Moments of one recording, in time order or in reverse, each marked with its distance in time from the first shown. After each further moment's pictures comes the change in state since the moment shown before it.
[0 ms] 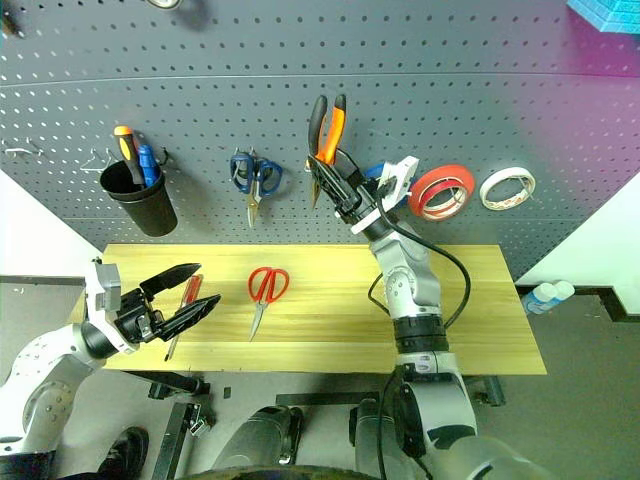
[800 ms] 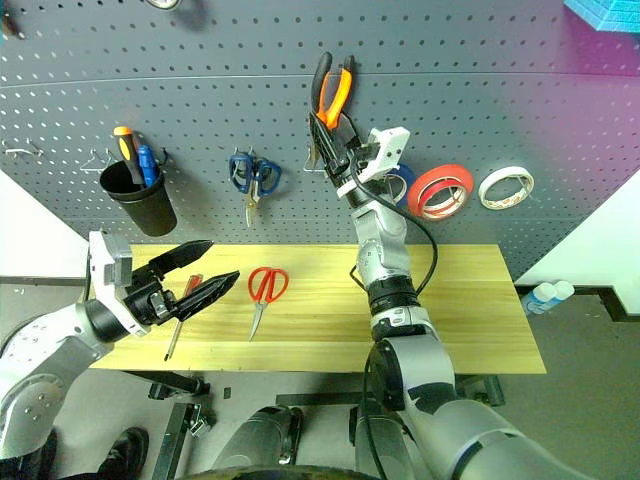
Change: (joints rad) left arm -0.074 0.048 0.006 -0.328 -0.166 0.313 0.323; right arm -0.228 0.087 -0.065 0.367 -0.126 -0.353 -0.179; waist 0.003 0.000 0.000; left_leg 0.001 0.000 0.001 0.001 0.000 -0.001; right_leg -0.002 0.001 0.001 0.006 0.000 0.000
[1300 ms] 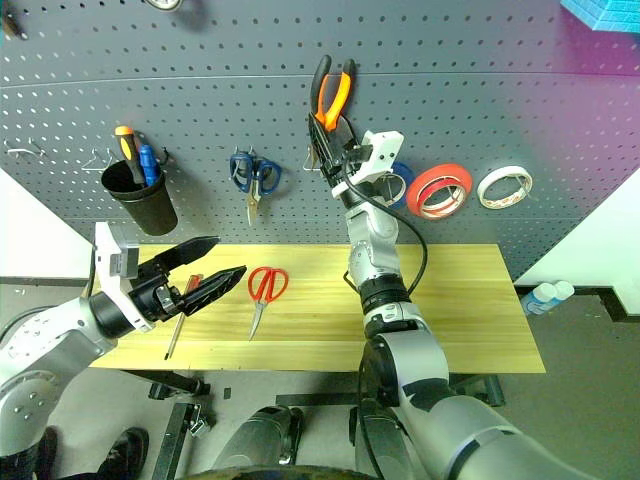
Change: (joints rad) left arm -0.016 0.022 0.002 -0.032 -0.066 0.068 0.067; right arm -0.042 0.015 -0.021 0.081 0.001 -0.056 -0.036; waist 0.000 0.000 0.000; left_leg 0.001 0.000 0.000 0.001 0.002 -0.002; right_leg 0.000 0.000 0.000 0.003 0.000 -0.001
